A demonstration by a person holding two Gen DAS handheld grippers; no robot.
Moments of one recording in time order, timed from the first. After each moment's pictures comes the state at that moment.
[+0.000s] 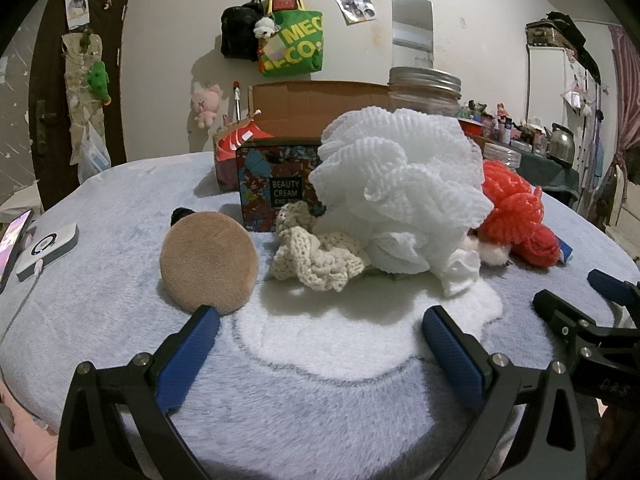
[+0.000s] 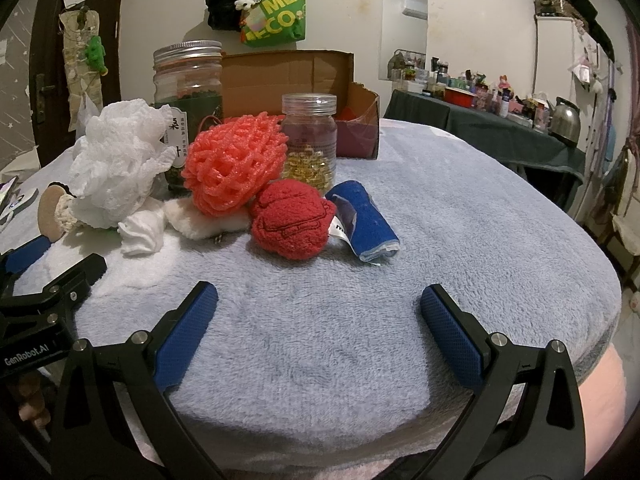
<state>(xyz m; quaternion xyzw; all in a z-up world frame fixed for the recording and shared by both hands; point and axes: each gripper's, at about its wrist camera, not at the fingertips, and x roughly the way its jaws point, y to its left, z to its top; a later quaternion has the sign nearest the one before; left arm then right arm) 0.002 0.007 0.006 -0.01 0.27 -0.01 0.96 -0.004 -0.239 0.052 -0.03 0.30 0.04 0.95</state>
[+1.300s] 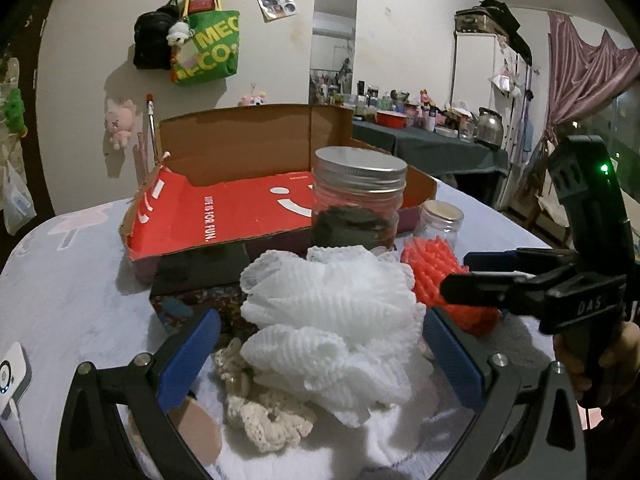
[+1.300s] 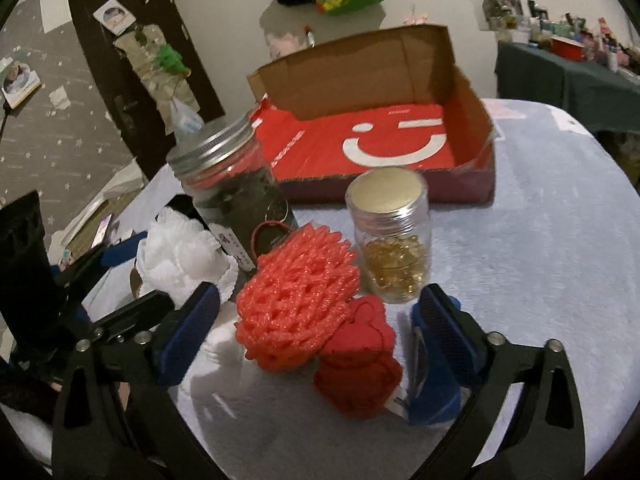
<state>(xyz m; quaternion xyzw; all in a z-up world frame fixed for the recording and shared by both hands) 0.062 -0.006 0.068 0.02 0.28 -0.17 0.94 0.104 -0.253 0.101 0.07 0.39 0.27 0.88</state>
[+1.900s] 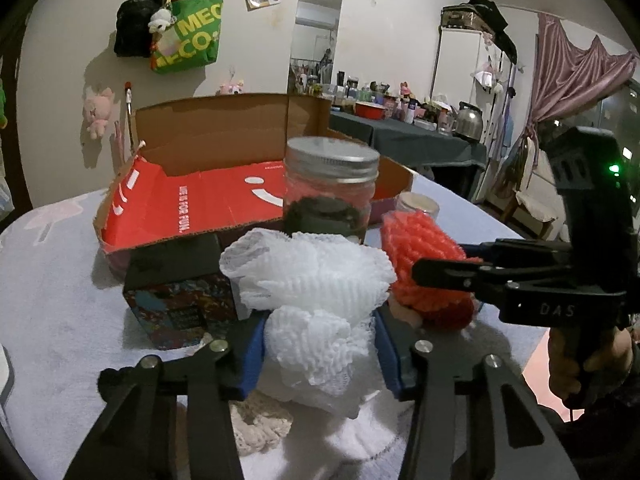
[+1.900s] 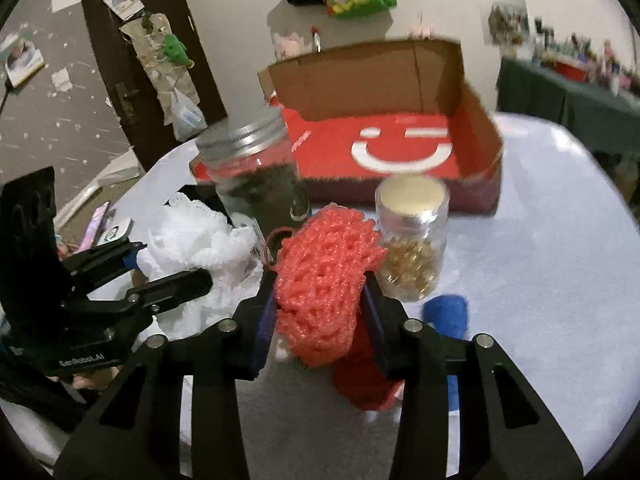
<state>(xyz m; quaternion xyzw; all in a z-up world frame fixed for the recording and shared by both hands) 0.056 -0.010 0.070 0.01 0.30 -0.21 0.93 0.084 -0.239 0.117 0.03 0.37 0.25 0.89</state>
